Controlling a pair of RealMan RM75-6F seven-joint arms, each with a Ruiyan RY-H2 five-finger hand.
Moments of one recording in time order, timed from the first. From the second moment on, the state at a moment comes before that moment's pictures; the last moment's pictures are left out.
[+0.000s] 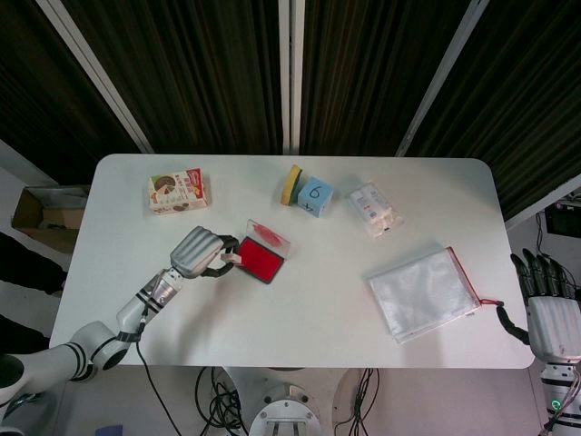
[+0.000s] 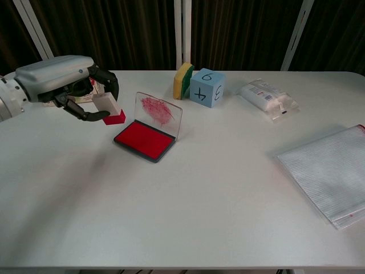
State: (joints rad) left arm -0.70 -1.63 -0.07 -1.09 1.64 1.10 -0.26; right arm 0.02 -1.15 0.06 -1.63 -1.52 1.57 -0.12
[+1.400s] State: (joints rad) left arm -0.83 -1.93 -0.03 -0.67 1.57 0.94 -0.33; right arm 0.02 -1.15 0.07 -1.61 -1.50 1.54 -0.10
